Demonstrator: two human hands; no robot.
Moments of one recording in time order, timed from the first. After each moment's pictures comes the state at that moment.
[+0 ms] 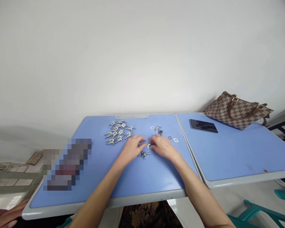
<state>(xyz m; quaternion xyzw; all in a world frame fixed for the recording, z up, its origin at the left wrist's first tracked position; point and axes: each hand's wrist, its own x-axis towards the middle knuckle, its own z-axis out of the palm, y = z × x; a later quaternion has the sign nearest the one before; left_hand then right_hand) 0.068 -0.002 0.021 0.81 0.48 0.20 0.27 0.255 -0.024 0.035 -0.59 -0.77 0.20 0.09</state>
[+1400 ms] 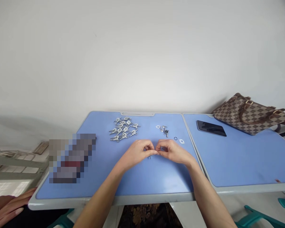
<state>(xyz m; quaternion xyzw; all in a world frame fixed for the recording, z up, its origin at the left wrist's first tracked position) 0.063 -0.026 0.058 0.77 0.42 0.20 0.44 0.272 -0.042 0.052 -0.44 -0.78 0.39 0.21</state>
